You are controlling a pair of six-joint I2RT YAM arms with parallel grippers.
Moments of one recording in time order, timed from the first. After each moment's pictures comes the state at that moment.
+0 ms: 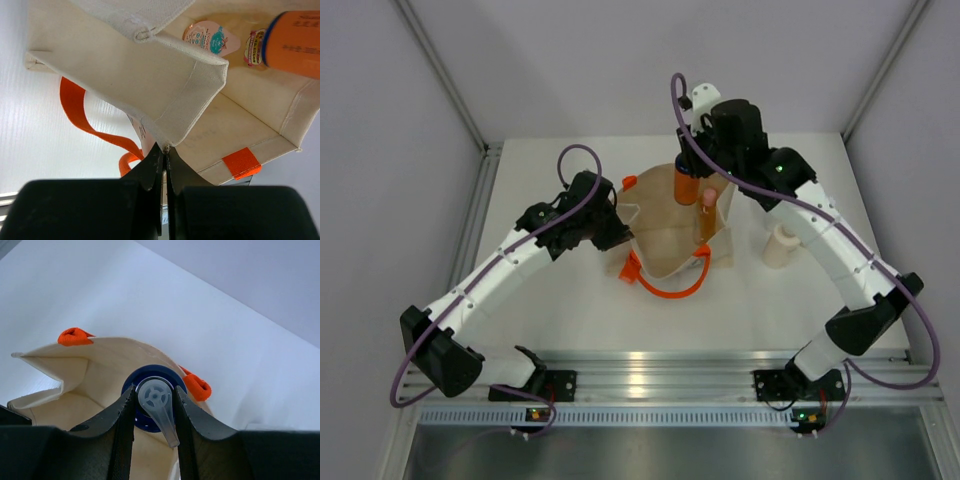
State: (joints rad) left arm -0.65 1.33 1.33 -0.81 -0.06 -1.10; right arm 0.67 1.57 1.84 -0.71 0.14 -0.05
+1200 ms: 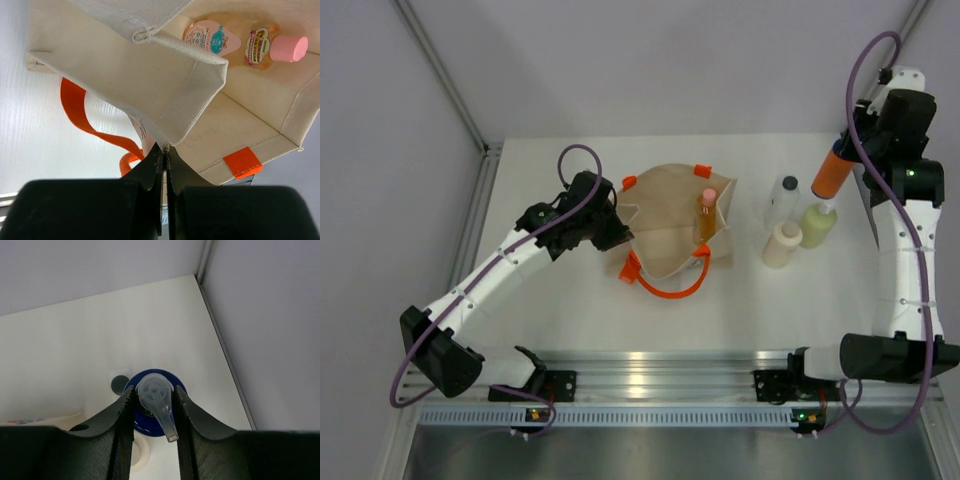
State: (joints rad) left arm -0.65 1.33 1.33 -0.81 -0.06 -1.09; right arm -0.06 1.35 1.77 -0.77 0.14 0.05
